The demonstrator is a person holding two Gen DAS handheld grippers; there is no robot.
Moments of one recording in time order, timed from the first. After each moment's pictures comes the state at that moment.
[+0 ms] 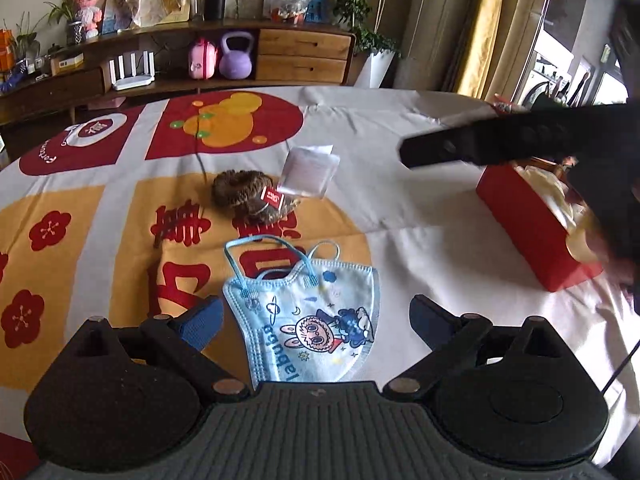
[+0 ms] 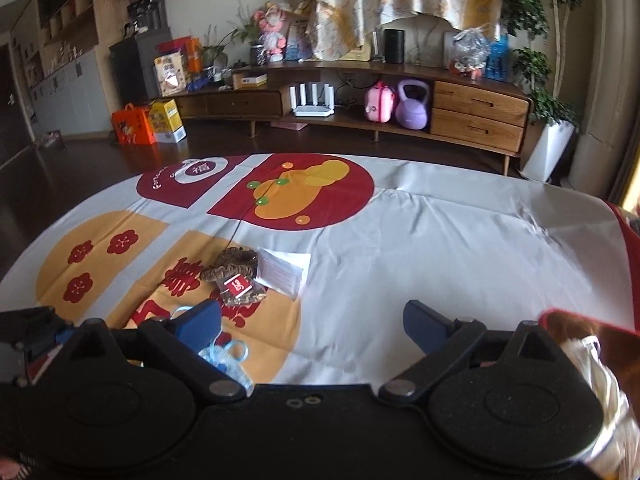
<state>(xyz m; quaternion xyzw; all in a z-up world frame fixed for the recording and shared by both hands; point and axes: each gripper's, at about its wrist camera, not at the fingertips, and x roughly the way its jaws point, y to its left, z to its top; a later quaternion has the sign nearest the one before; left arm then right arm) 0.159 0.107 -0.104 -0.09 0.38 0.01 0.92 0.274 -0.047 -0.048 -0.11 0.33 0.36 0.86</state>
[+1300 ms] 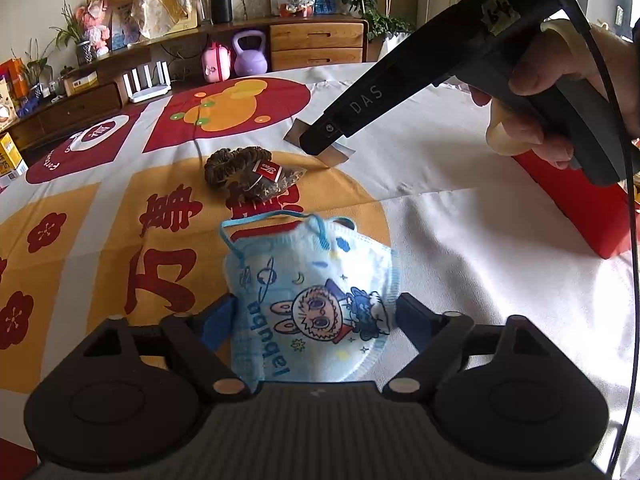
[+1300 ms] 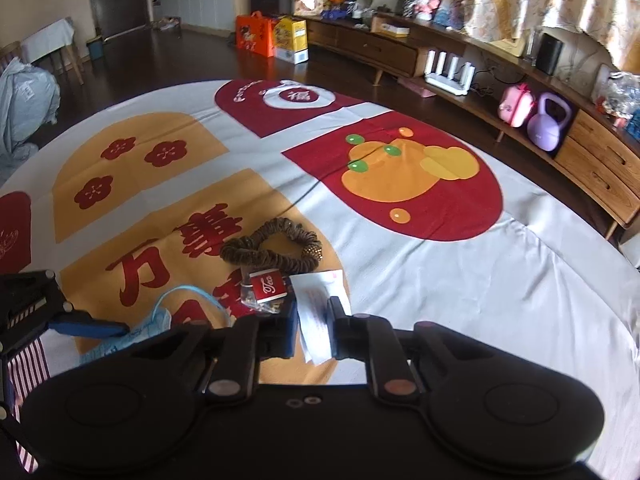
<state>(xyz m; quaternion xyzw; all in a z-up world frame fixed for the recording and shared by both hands) 0.177 0.077 -0.145 -0.02 0.39 0.06 0.92 0.325 0.031 -0.093 -0.26 0.34 0.50 0.75</state>
